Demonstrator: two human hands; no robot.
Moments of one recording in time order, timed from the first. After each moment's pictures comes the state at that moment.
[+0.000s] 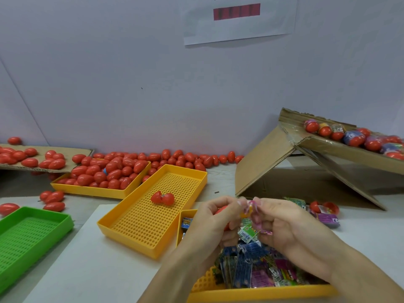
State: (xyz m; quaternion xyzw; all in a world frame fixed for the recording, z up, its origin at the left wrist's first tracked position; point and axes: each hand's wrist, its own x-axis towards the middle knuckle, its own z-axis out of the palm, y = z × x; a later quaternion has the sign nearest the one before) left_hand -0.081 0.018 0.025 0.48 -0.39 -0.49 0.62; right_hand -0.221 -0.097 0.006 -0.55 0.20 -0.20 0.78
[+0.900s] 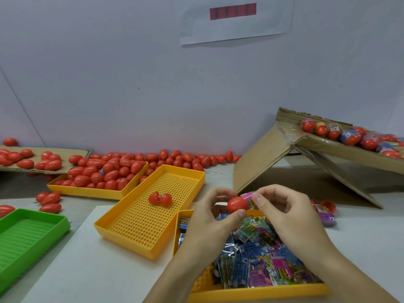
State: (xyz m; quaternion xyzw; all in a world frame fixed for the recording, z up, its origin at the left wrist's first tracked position) left_hand -0.082 0.012 0.013 0.59 -0.45 -0.29 0.61; right_hand -0.223 -0.078 0.019 -0.73 0.30 -0.42 0.45
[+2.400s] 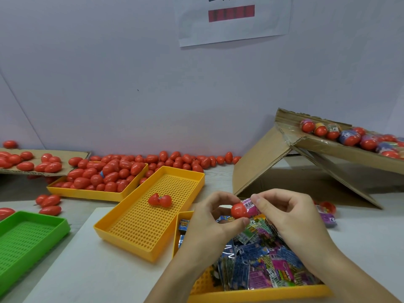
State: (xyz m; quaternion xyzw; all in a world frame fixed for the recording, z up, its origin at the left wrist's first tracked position) left_hand -0.080 0.011 0.012 0.59 -0.46 -0.31 0.58; right_hand -0.226 -0.074 0.025 -0.71 0.30 -0.41 0.49
